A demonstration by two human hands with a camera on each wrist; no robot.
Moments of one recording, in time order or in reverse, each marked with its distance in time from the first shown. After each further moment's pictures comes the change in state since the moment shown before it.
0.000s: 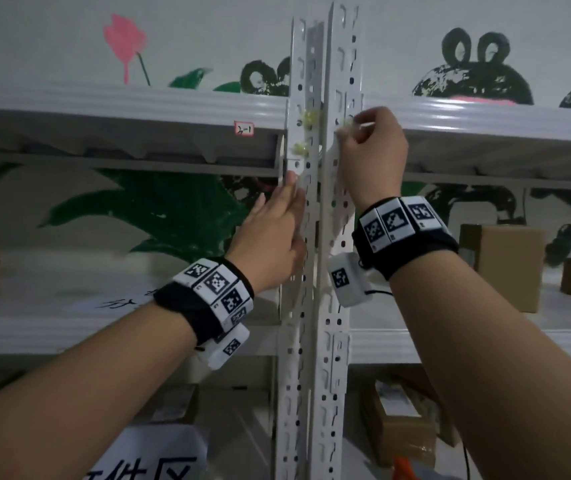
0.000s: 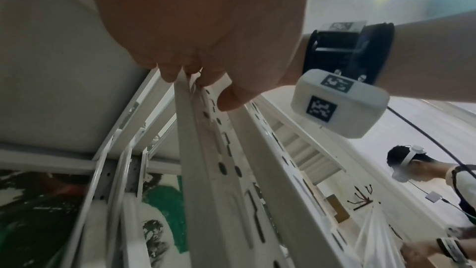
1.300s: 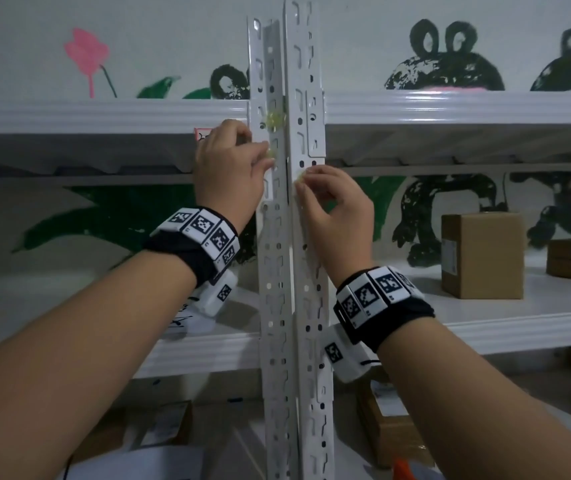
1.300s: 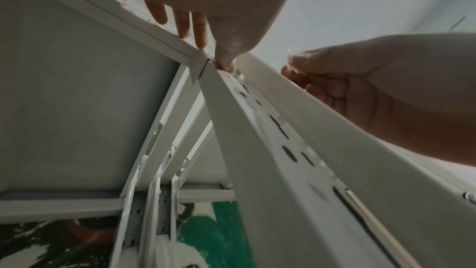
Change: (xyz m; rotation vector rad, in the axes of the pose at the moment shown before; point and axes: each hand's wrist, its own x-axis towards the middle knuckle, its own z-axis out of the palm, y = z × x) left_hand 0.088 -0.022 -0.021 0.036 0.707 0.008; right_hand -0.066 0.052 -0.011 0.087 -0.002 -0.276
